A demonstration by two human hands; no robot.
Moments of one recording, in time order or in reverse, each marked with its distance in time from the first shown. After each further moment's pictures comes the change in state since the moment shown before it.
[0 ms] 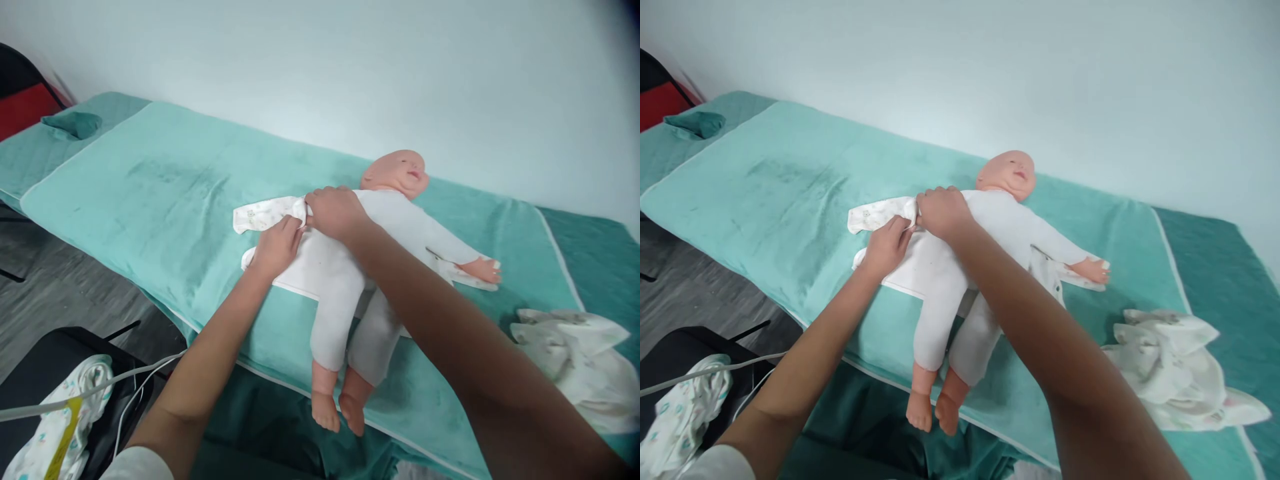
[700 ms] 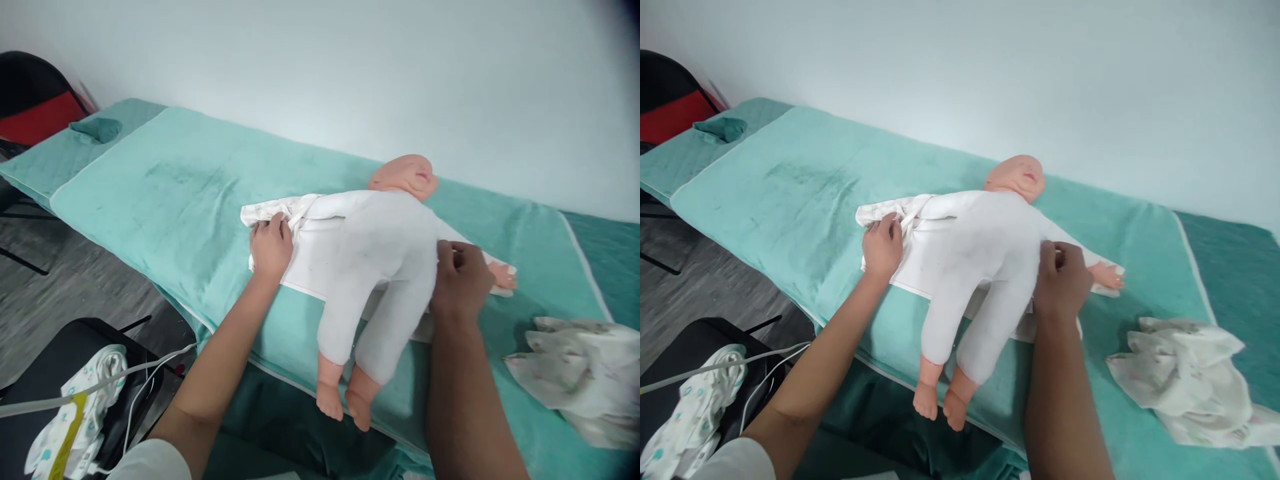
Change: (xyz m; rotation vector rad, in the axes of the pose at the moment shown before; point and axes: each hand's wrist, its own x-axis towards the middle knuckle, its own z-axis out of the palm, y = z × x) left_hand -0.010 0.003 -0.001 0.103 0.255 -0.349; right_hand -0.172 0.061 0.048 0.656 0.614 0.965
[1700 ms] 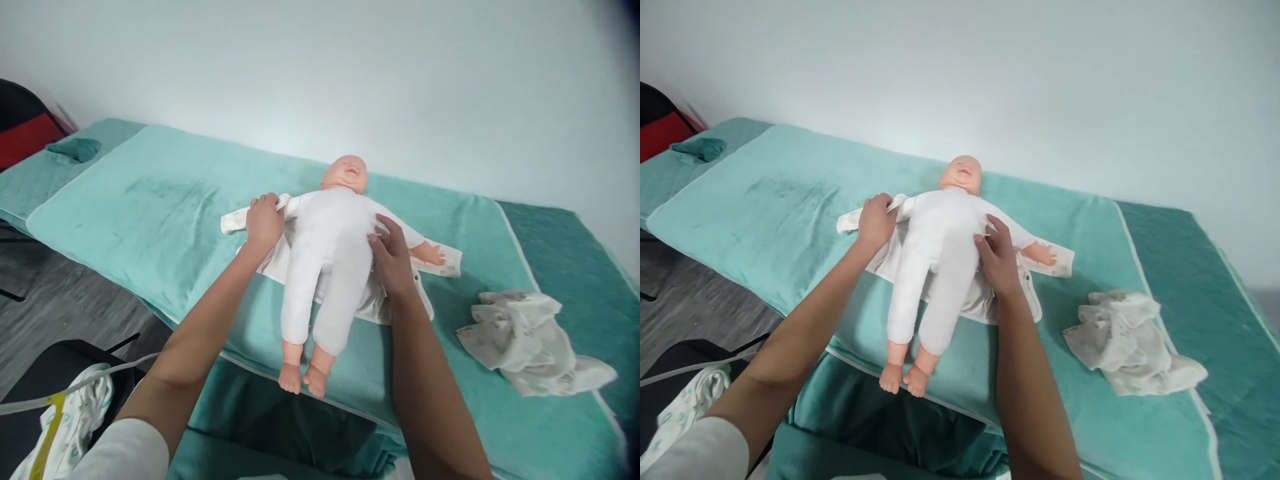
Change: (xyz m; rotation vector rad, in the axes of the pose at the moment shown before) left_hand 0.061 0.048 0.000 0.030 -0.169 0.122; right_hand 0.000 -0.005 0.028 0.536 -0.335 -0.139
